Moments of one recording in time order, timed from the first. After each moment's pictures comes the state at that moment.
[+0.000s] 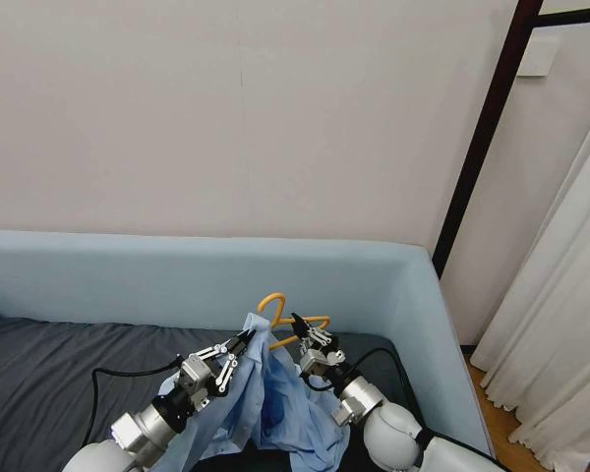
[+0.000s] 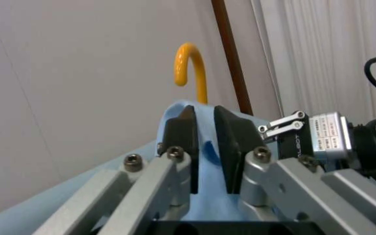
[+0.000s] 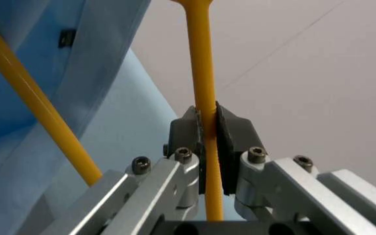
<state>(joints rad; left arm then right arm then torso) 1.37 -0.89 -0.40 -2.02 -0.34 -0.38 0.26 -0.69 0.99 -0.42 1.63 -0.34 0.08 0.38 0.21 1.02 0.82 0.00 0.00</state>
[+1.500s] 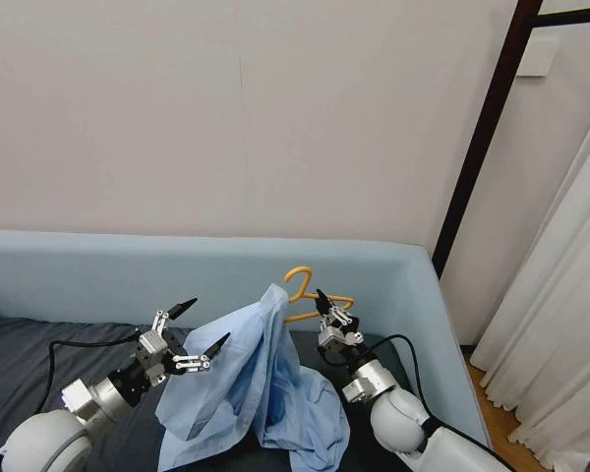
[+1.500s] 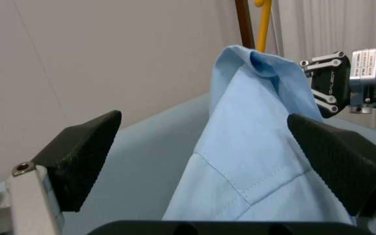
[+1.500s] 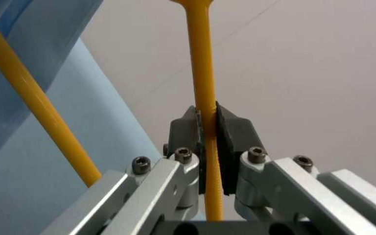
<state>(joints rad) 1.35 -0.64 -0.44 -1.94 -0.62 -0.34 0.29 -0.76 1.03 -0.25 1.61 -0.45 0.10 0.41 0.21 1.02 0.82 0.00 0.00</state>
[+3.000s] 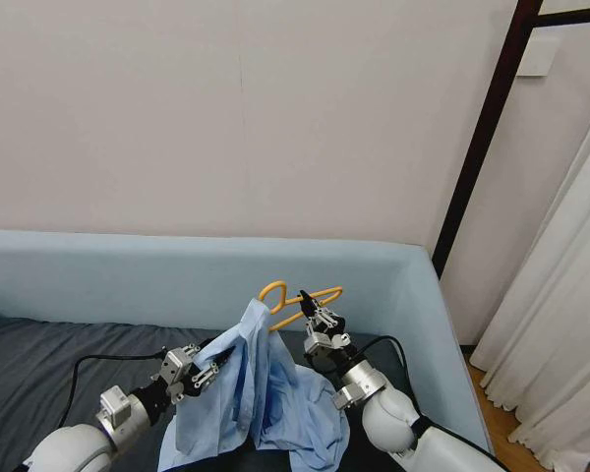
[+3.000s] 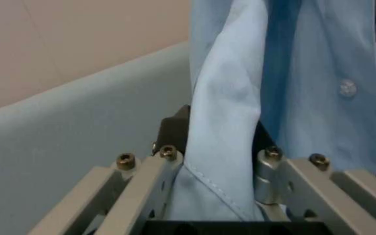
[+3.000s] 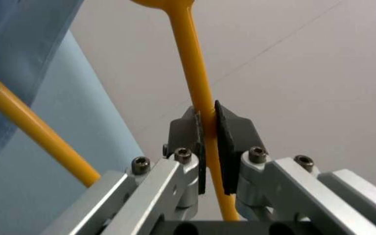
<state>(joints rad) 1.32 -0.63 -0.34 -1.94 -0.59 -0.16 0.20 -0.73 1.06 -0.28 1.61 -0.53 0.14 0.40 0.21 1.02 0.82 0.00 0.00</state>
